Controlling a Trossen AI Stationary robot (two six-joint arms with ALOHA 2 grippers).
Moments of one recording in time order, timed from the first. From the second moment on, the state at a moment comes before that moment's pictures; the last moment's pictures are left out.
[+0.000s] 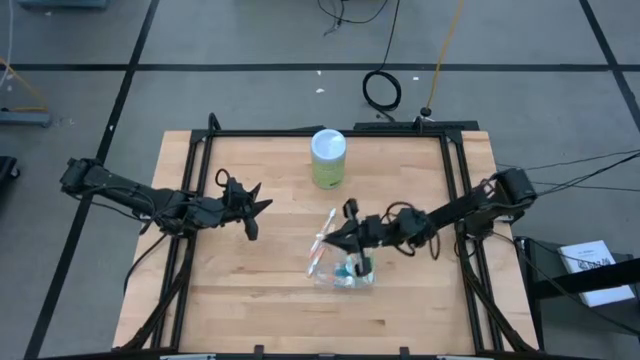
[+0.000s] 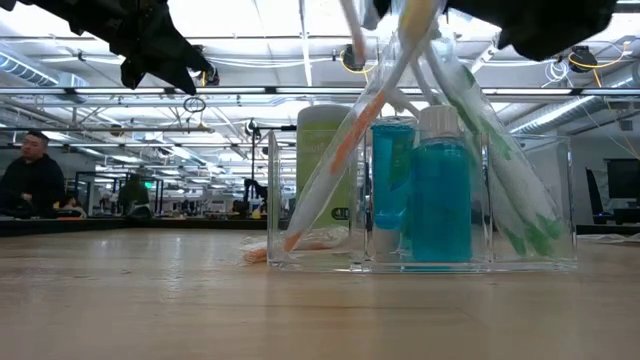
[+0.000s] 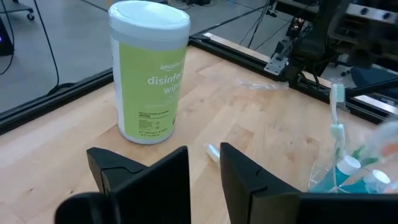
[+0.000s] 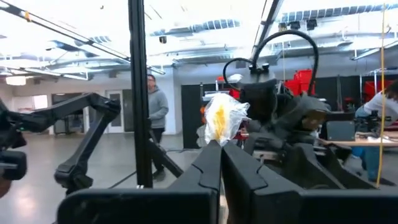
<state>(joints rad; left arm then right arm) -0.27 0.87 0.56 -0.09 -0.63 -0.49 0.25 1.66 0.76 1.30 0.07 0.02</state>
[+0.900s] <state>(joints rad) -0.27 0.87 0.56 -0.09 -0.63 -0.48 0.28 1.99 0.91 1.20 0.02 0.02</state>
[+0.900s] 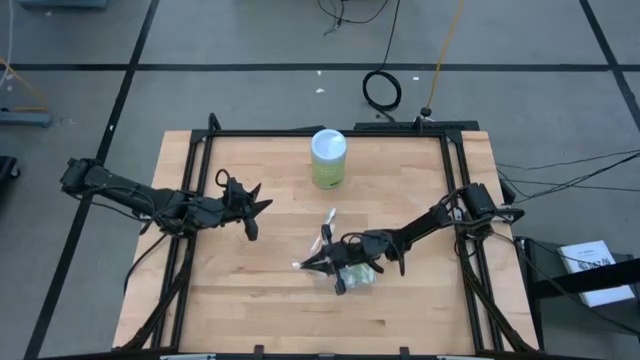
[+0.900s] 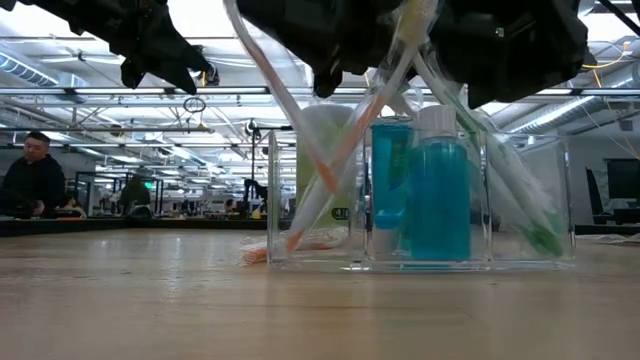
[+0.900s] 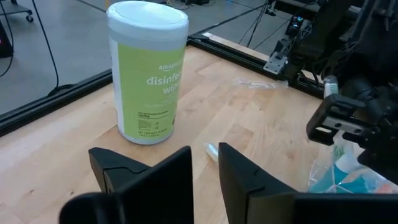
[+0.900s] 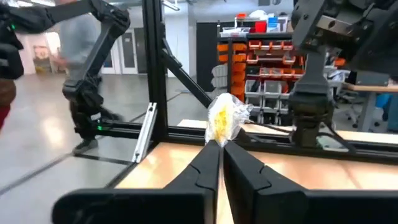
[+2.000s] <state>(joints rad) -0.27 0.87 0.56 -0.09 -0.63 -0.48 0.03 1.48 0.91 0.07 0.16 0.03</state>
